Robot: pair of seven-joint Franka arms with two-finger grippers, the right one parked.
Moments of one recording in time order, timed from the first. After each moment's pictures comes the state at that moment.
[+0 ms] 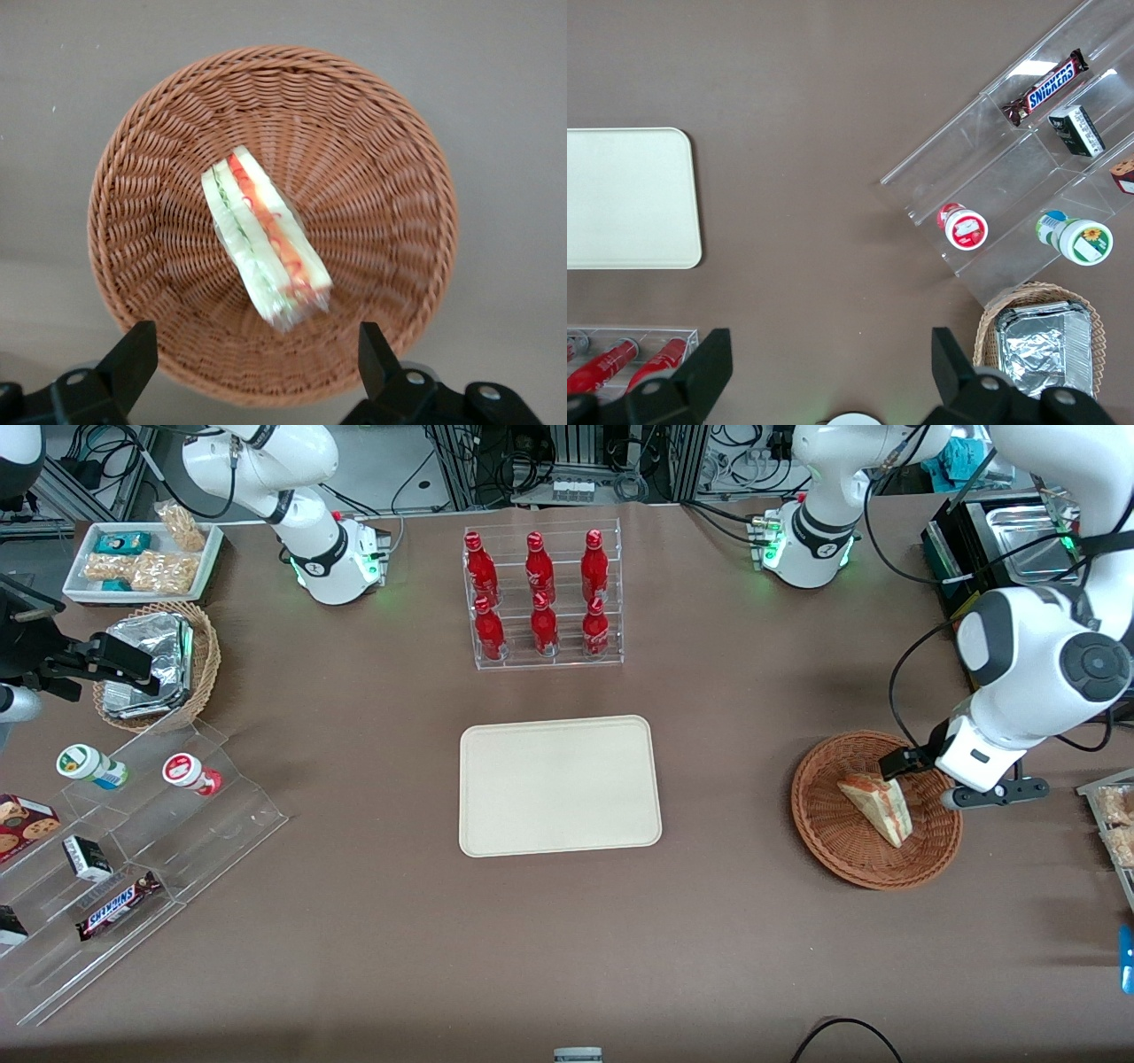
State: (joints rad) arm 0.04 0.15 -0.01 -2.14 0.01 2.31 -0.17
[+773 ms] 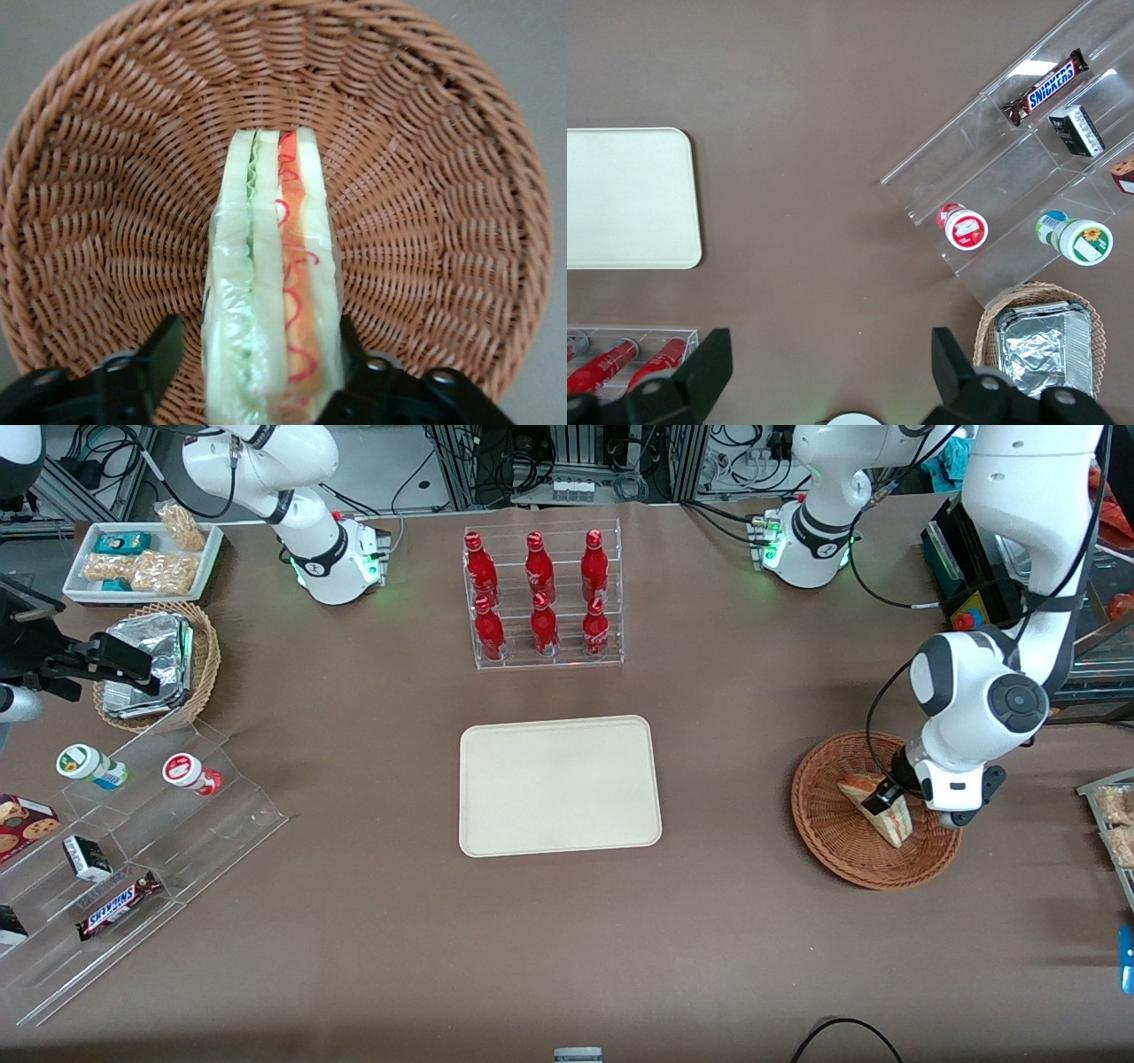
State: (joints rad) arm 0.03 0.31 -0.01 -2.18 0.01 2.50 -0.74
